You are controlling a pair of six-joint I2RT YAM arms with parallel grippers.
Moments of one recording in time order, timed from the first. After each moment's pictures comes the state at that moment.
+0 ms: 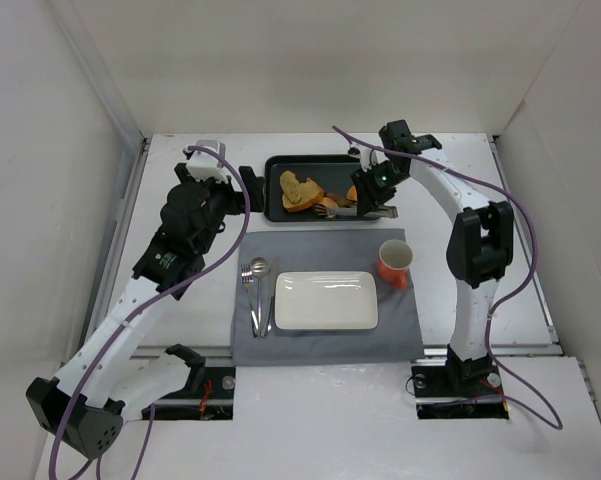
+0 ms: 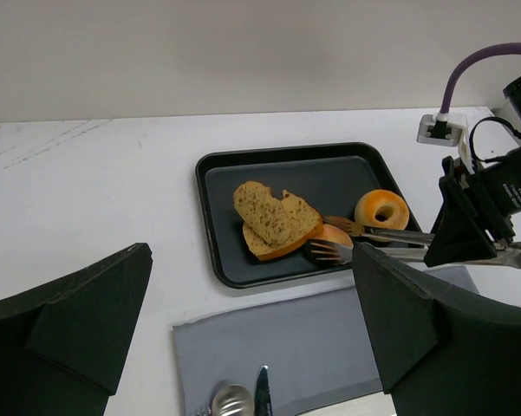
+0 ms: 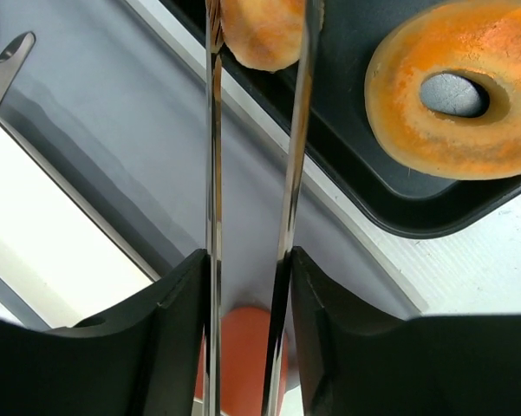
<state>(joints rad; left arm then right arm) -0.50 0.95 1.00 -0.12 -0.24 -0.19 0.29 2.07 1.88 -1.02 -0.47 -0.32</state>
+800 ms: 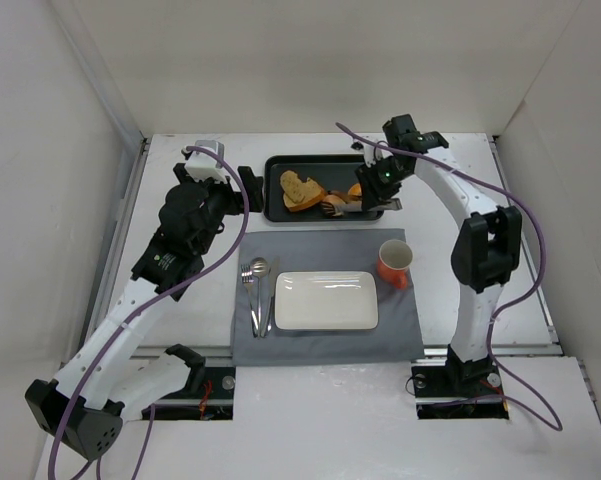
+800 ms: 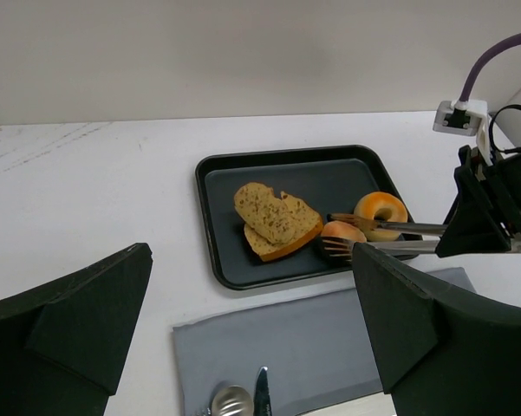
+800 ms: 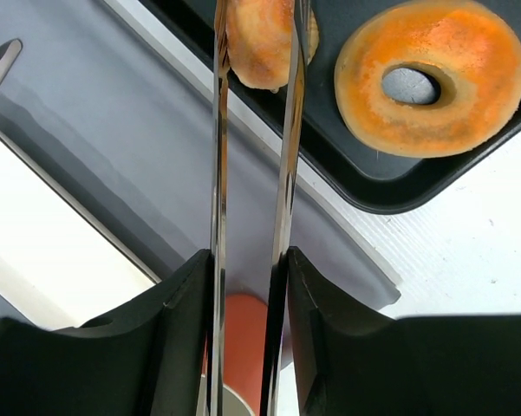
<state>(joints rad) -0.50 0.94 1.00 -0.12 -0.24 -0.19 0.29 2.02 1.88 -1.02 -0.41 -0.31</state>
